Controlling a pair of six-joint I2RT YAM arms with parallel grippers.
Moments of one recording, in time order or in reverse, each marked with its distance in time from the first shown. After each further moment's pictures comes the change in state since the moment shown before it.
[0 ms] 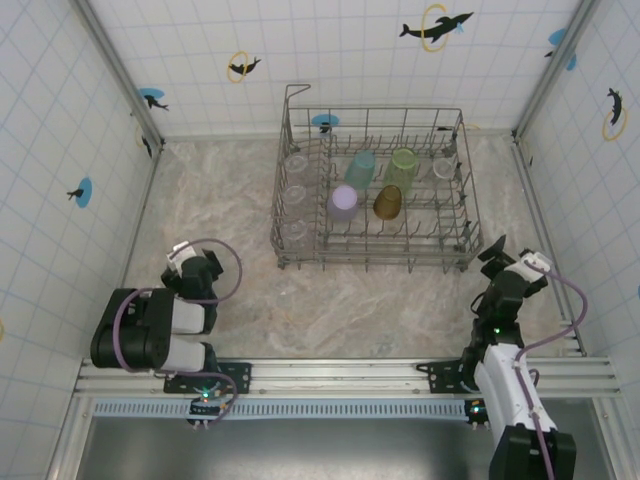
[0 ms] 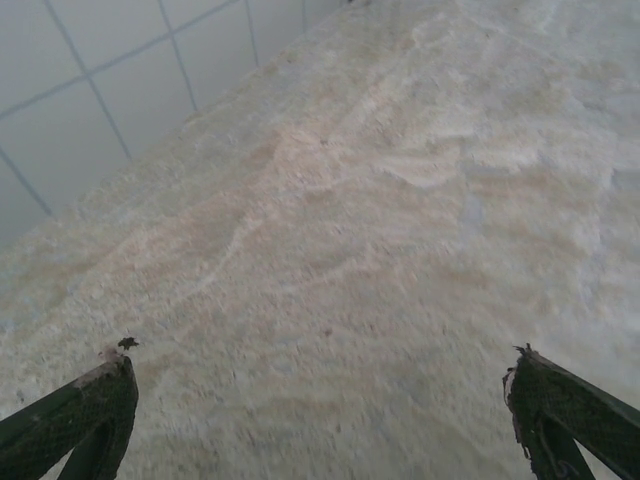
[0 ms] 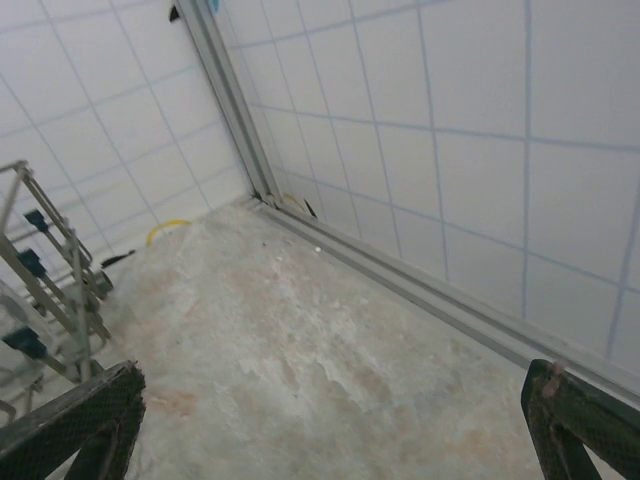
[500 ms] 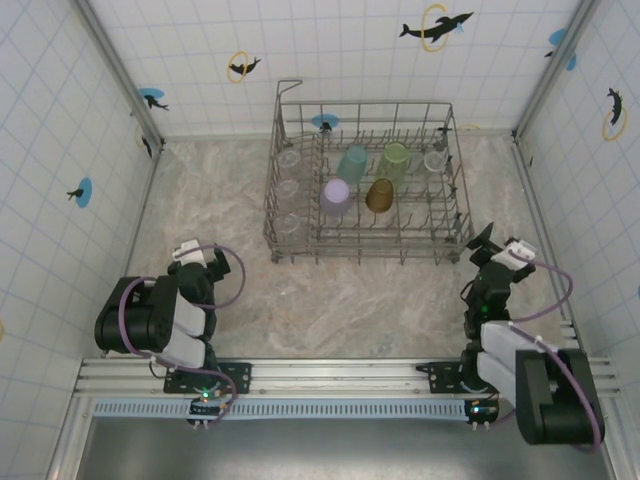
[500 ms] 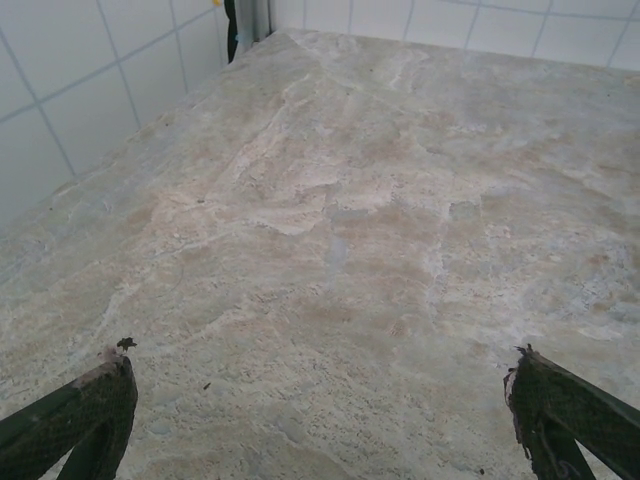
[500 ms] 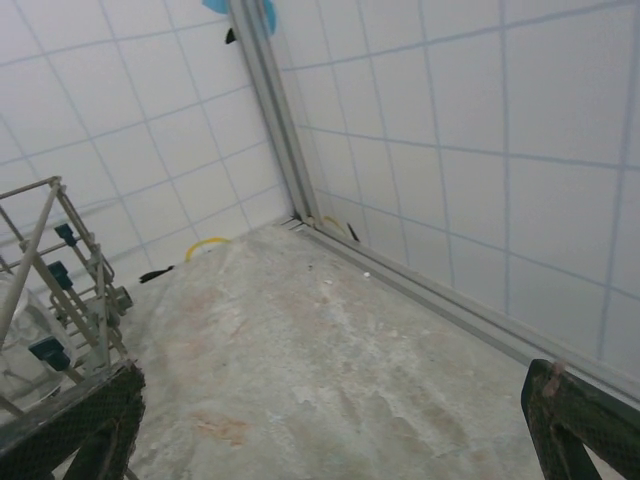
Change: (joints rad) left arm 0.021 0.076 -0.032 0.253 0.217 0.076; right arm 0.150 0.486 -0.001 0.562 0.097 -0.055
